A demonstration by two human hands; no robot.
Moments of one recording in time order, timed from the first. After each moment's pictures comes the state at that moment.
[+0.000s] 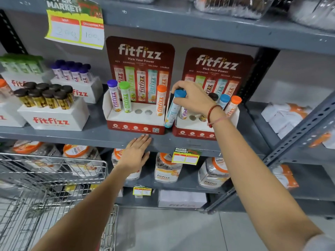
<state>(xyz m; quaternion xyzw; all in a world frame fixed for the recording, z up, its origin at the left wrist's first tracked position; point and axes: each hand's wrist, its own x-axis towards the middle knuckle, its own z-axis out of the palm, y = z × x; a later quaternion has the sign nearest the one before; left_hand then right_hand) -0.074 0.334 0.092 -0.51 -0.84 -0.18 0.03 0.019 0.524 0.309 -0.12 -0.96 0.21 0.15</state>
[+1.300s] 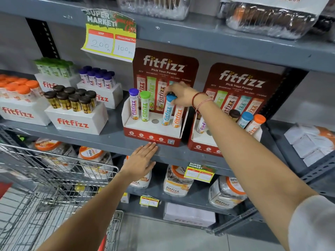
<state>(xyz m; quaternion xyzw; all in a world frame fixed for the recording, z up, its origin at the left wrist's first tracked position) -0.100 0.317 0.084 -0.52 -0.85 -0.12 0.04 -0.105 0.528 0.305 -0.04 -1.00 0.08 0.00</state>
